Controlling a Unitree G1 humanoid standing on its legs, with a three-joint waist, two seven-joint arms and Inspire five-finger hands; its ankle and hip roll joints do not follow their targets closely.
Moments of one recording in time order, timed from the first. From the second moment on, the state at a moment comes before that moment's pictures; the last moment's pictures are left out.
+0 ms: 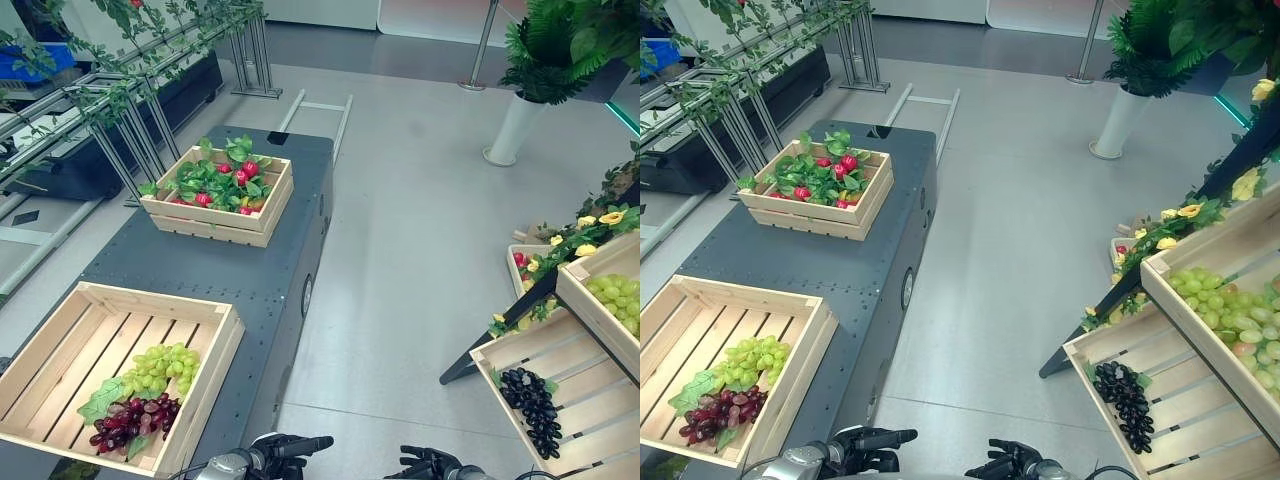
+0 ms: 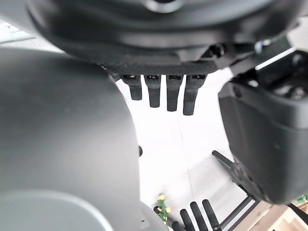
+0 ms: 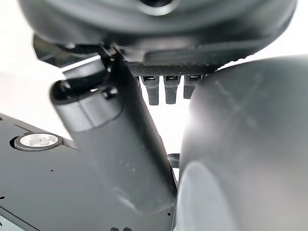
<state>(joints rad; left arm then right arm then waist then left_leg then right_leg) 0.00 0.31 -0.39 0.93 -0.17 0.15 -0.33 0.02 -0.21 0.33 1.02 0.29 0.15 0.20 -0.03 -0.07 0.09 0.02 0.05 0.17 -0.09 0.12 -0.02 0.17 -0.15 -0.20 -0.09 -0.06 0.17</state>
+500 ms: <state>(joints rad) -0.06 0.27 -0.37 0.91 -0.24 0.15 -0.35 0.00 -0.30 0.37 1.02 0.28 0.15 0.22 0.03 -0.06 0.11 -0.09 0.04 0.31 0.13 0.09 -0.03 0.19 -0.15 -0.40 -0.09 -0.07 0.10</state>
